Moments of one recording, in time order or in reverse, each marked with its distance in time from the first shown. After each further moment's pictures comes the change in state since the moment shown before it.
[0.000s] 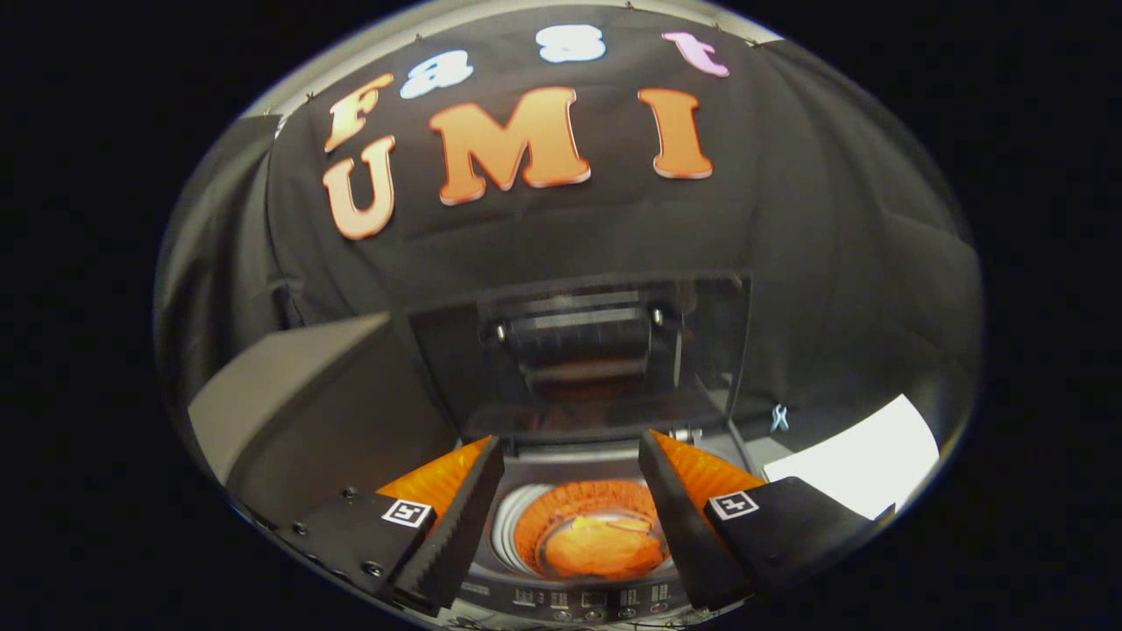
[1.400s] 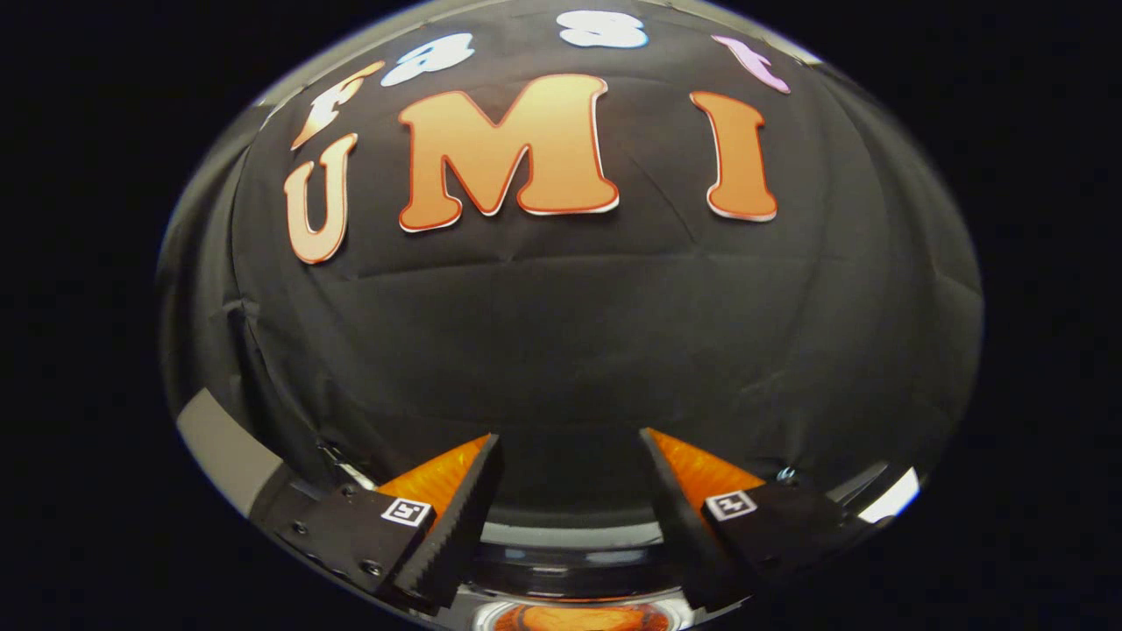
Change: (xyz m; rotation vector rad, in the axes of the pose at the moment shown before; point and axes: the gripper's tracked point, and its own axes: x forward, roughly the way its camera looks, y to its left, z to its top) arm 0.219 -0.012 0.084 -0.141 0.001 -0.039
